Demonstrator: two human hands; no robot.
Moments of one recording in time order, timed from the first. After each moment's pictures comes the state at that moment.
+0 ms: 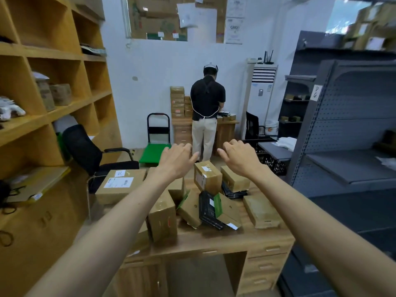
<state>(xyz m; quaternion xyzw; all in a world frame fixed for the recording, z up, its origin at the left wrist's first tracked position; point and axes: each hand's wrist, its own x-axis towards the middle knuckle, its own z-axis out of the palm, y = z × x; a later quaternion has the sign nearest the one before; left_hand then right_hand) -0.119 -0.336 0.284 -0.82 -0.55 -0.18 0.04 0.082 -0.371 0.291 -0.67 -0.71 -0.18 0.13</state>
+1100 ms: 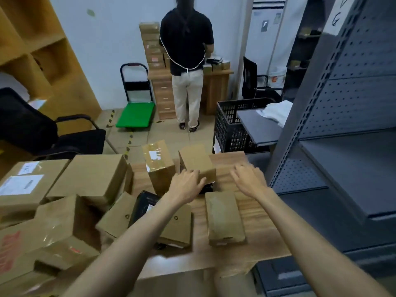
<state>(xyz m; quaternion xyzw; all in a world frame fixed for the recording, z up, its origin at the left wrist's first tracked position) 0.267 -0.097 0.065 -0.84 -0.54 -0.03 -0.10 0.478 -0.133 0.074 -0.73 -0.68 0.03 0.08</state>
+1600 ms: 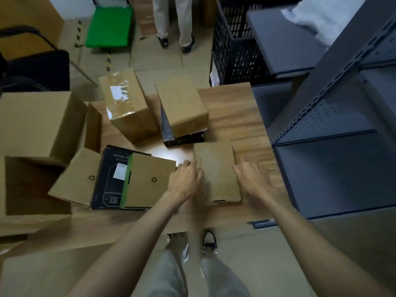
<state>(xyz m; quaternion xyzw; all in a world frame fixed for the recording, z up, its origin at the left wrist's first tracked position) 0.319 -0.091 -0.121 -0.76 -0.60 0.06 -0.25 0.526 -0.126 -0.121 -0.77 -0.59 0.24 0.00</state>
